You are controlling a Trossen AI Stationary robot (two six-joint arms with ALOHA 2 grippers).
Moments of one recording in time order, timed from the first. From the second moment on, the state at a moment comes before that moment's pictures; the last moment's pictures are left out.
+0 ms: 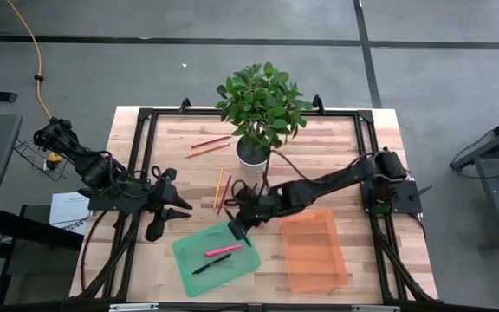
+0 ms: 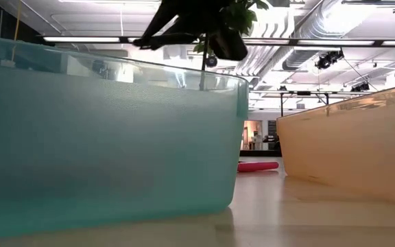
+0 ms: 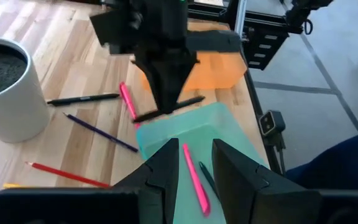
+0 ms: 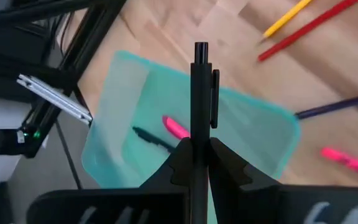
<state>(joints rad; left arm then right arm) -0.51 0.97 1.05 -0.72 -0.38 -0.48 0.26 1.94 1.58 -0.42 0.04 1.07</state>
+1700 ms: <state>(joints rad) -0.46 0.98 1.05 -0.67 -0.37 -0.34 0.29 1.54 1.48 -0.31 0.53 0.65</state>
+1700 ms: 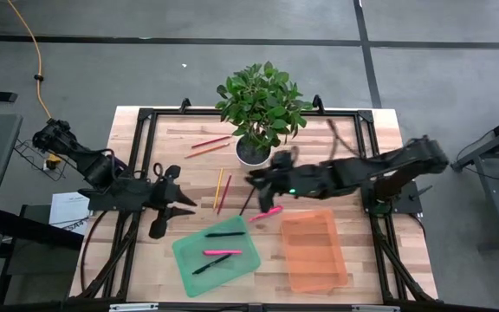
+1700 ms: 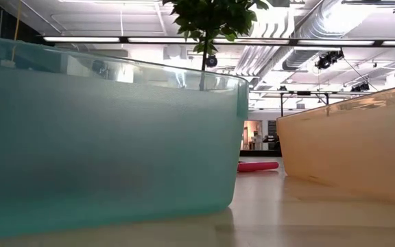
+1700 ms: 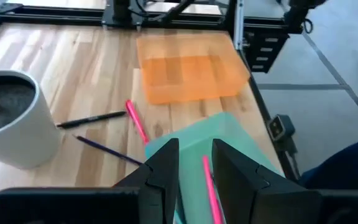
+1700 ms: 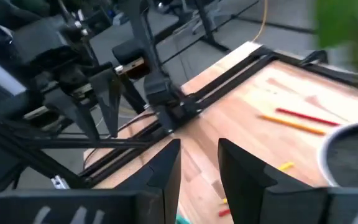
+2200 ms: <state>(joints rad) -0.24 1.06 1.05 -0.54 -0.25 -0.23 0.40 1.15 0.79 0.24 0.65 0.77</state>
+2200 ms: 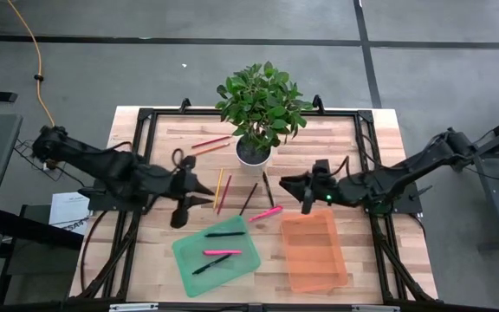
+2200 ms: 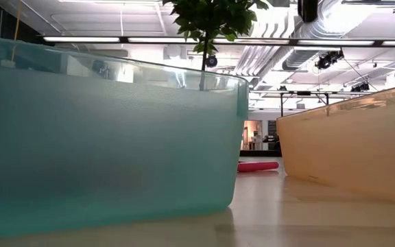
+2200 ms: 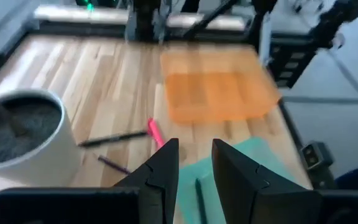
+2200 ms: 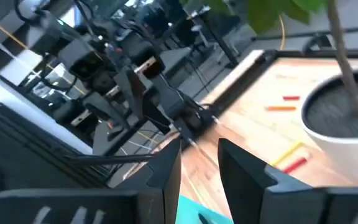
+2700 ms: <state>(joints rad) -0.06 1.40 1.05 -0.26 -0.07 -0.33 0.23 1.15 0.73 -0.16 0.31 0.96</state>
